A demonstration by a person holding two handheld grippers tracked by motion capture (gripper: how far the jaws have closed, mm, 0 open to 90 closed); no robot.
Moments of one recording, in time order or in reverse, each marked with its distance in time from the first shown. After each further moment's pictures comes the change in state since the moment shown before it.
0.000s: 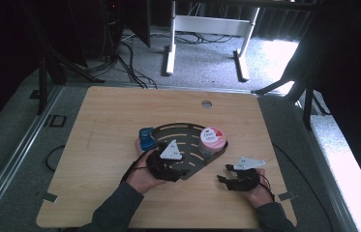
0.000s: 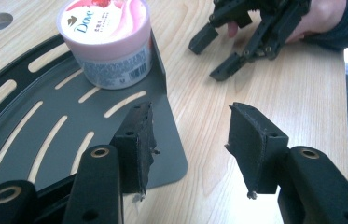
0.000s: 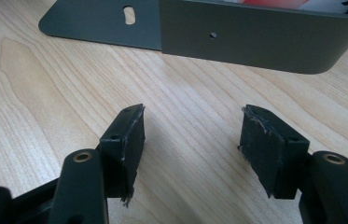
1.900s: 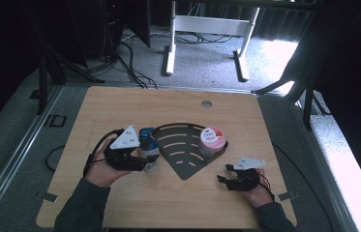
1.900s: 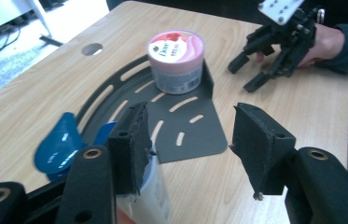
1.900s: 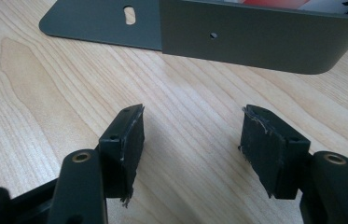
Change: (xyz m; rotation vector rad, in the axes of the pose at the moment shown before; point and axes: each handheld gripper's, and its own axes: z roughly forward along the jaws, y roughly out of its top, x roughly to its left) left arm 0.026 -0.017 -0.107 -0.126 0.157 -0.042; right arm 0.000 0.000 0.000 0.001 0.002 -0.002
